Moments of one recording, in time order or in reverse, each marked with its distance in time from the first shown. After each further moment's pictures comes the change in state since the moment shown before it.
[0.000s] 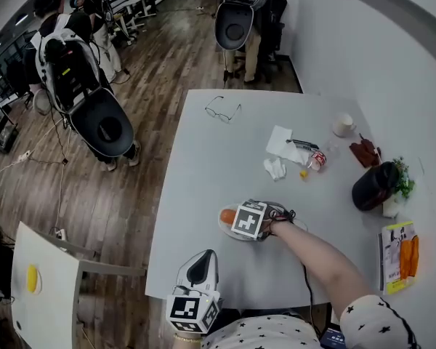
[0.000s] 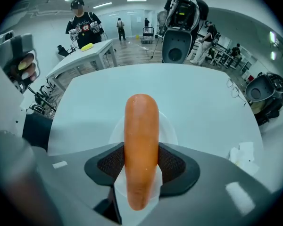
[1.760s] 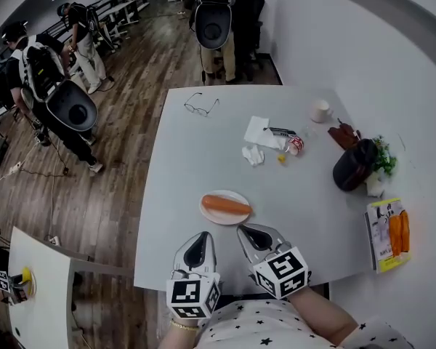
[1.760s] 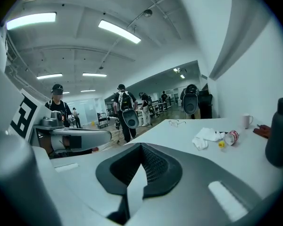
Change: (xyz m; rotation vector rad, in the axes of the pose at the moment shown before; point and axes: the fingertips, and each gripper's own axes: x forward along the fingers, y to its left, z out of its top) left arm 0.000 -0.044 0.005 0.052 -0.030 0.007; right arm -0.190 0.095 -0.023 0.677 -0.964 -0.368
